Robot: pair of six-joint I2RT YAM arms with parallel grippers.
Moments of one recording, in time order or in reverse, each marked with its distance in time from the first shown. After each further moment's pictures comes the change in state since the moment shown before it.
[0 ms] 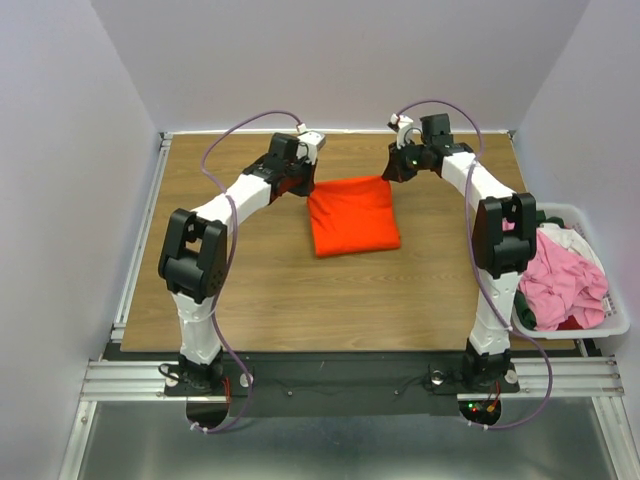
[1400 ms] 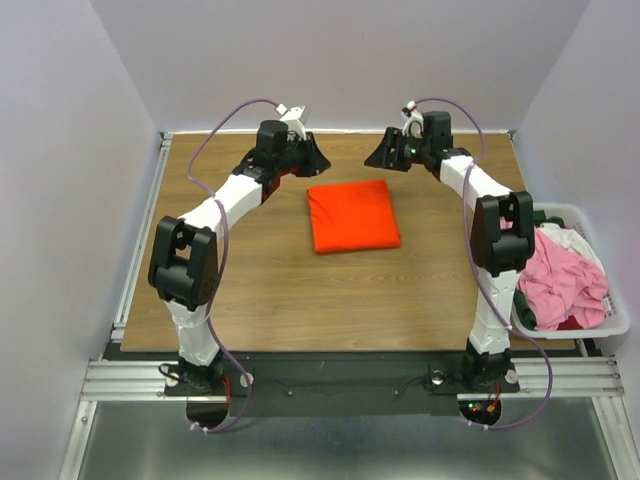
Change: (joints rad) left arm 0.024 -0.082 -0.011 0.203 0.137 -0.430; right arm 0.000 0.018 -0.004 0.234 -0.054 0.589
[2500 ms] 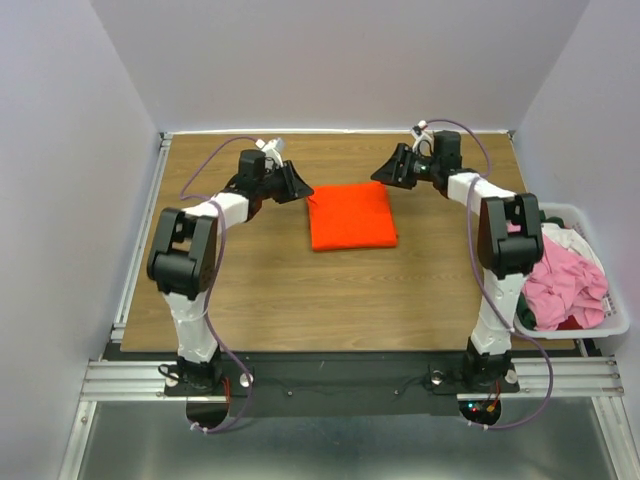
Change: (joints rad) left arm 0.131 0.164 -0.237 0.253 0.223 -0.135; right arm -0.051 0.040 -0.213 0.263 -0.155 0.150
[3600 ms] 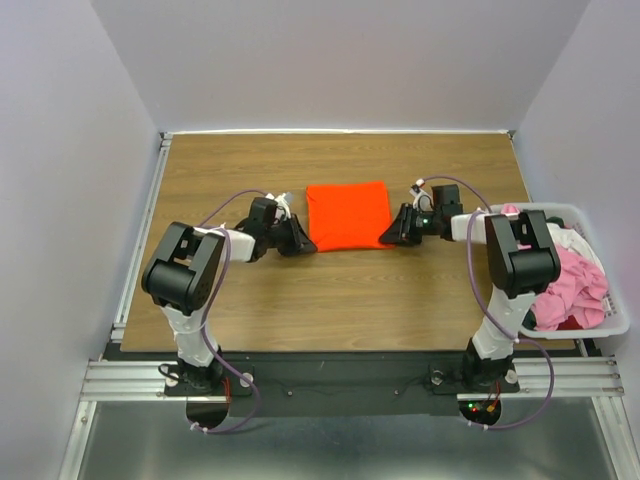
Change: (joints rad) left arm -0.109 -0.199 -0.448 0.056 -0.048 -0.114; right arm 0.006 -0.255 -0.586 0.010 0.002 -0.040
